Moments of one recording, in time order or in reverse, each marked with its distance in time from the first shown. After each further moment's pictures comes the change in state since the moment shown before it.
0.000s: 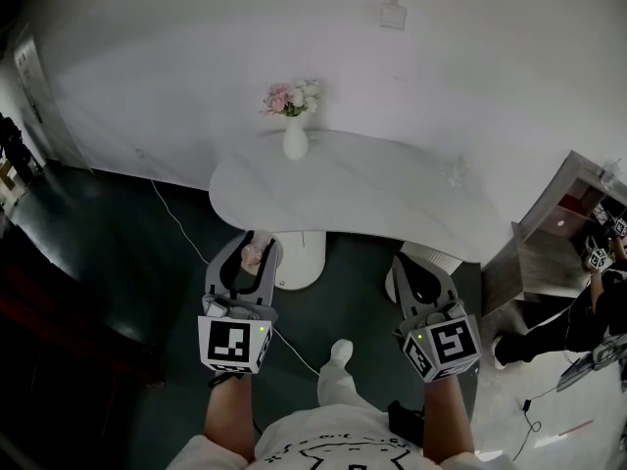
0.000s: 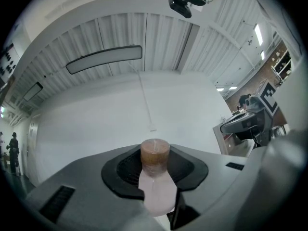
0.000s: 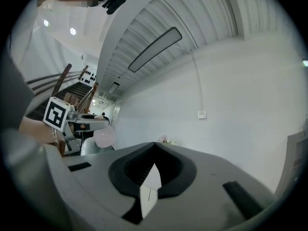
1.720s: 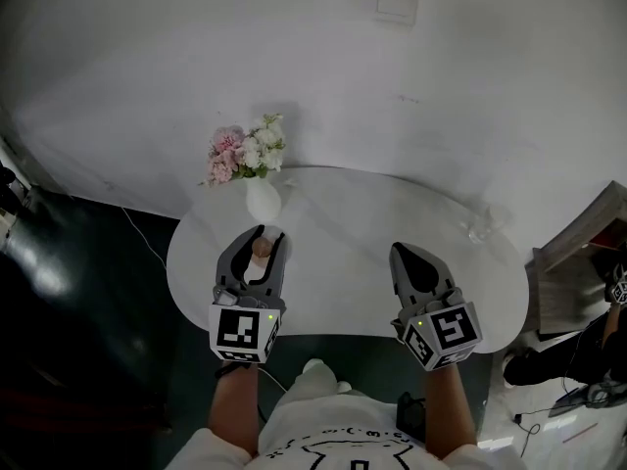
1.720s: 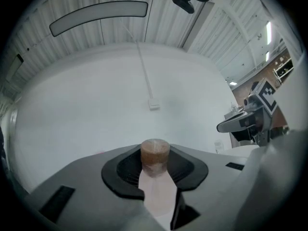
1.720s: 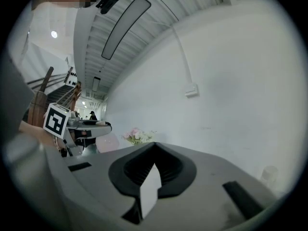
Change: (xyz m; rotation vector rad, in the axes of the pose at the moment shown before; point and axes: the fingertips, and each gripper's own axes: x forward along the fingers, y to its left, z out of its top) left arm 0.413 0.046 -0.154 -0.046 0.119 -0.101; right arm 0.332 -0.251 -0.084 0.127 0.073 -0.031
